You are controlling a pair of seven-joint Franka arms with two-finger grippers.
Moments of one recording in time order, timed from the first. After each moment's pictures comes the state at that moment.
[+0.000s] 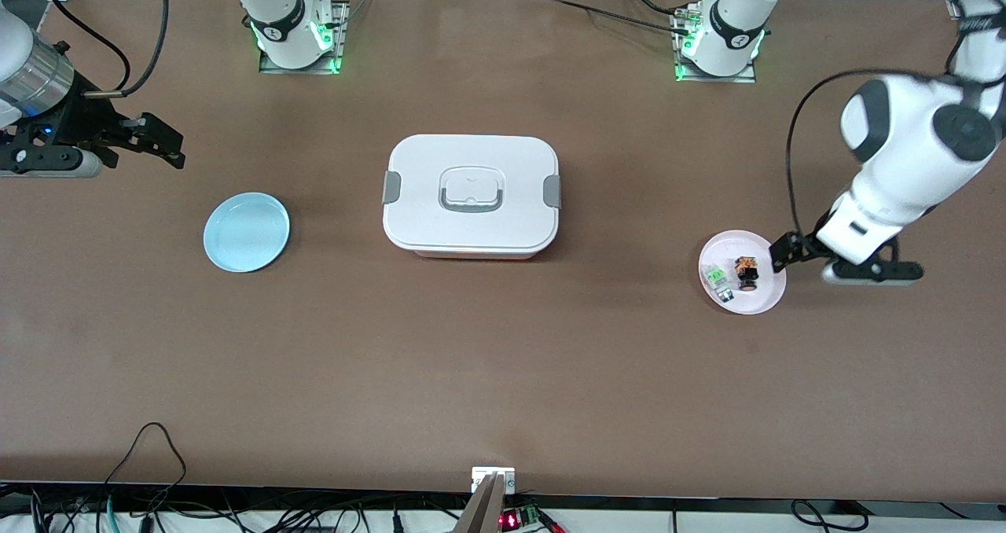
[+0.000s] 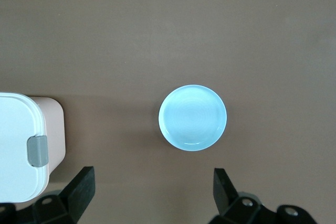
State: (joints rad) left arm -0.02 0.10 0.00 -2.01 0.00 2.29 0.02; right arm -0.04 -0.04 0.12 -1.71 -0.01 1.68 0.09
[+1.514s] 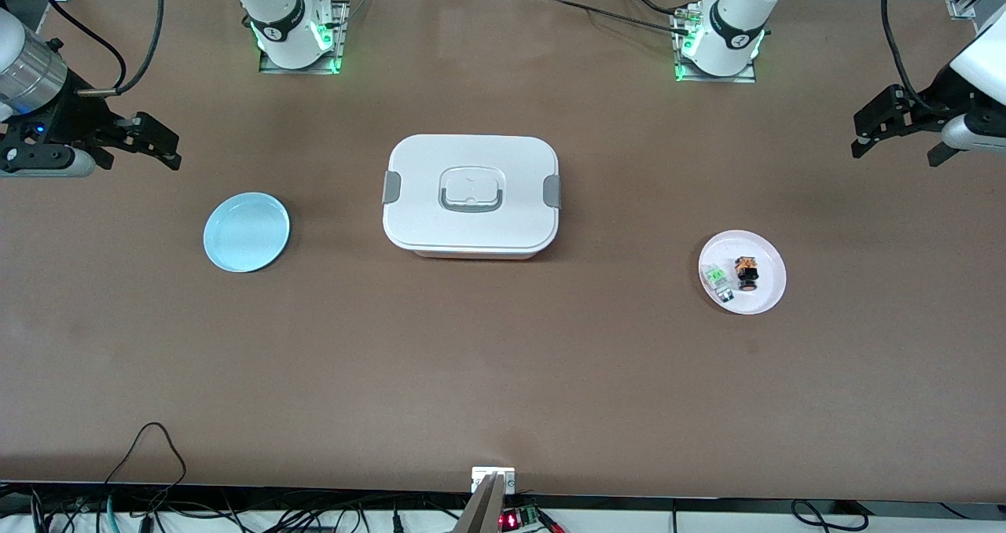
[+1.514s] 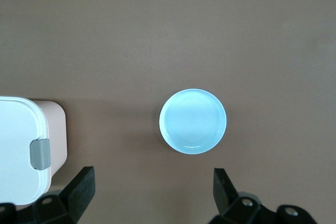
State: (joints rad) left arm -0.09 -0.06 0.03 -1.60 0.00 1.62 0.06; right arm -0.04 -0.03 0.12 -1.69 -0.01 1.68 0.09
